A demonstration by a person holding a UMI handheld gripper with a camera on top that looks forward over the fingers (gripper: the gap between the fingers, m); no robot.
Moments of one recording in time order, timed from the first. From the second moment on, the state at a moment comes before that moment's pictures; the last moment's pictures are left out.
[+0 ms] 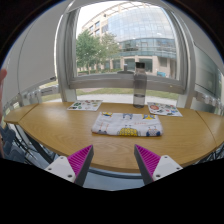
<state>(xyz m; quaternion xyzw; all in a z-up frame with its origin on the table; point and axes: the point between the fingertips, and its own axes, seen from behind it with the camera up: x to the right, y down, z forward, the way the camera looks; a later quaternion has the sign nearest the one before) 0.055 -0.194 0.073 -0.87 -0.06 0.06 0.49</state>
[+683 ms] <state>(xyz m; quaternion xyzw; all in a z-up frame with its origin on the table) 0.115 -0.113 0.036 -0.89 0.02 -0.05 0.45</state>
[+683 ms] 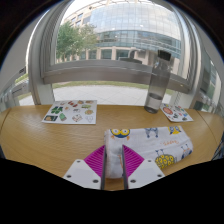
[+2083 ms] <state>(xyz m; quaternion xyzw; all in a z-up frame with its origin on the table) 0.384 -0.128 0.169 -0.85 0.04 0.01 0.52</state>
